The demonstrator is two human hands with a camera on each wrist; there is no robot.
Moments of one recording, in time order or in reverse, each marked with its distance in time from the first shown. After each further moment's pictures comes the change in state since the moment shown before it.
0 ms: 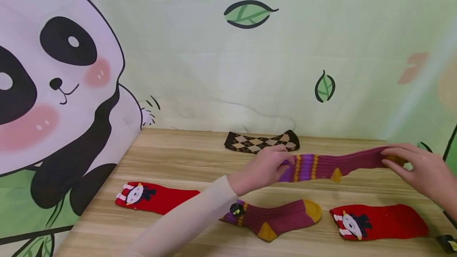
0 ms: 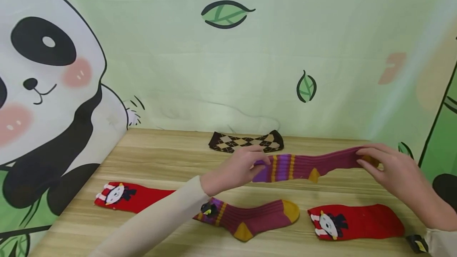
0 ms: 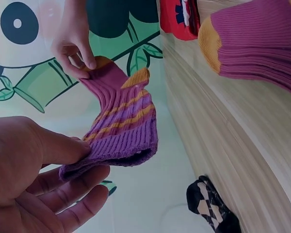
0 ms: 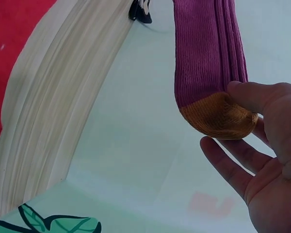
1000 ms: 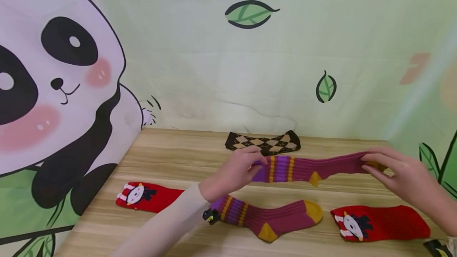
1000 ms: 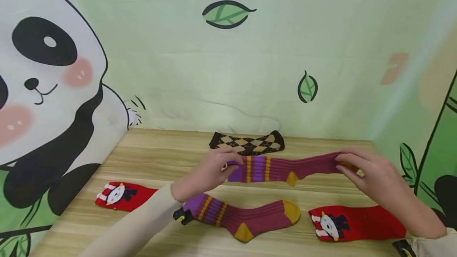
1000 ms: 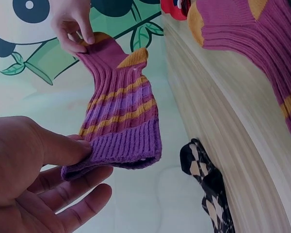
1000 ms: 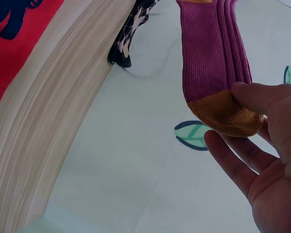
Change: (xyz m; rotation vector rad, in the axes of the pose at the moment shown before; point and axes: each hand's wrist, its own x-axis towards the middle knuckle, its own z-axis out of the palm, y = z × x) left_hand -0.052 -0.021 -0.030 -0.020 0.089 -0.047; right_hand 0.013 -0.047 0.000 0.087 0.061 -0.167
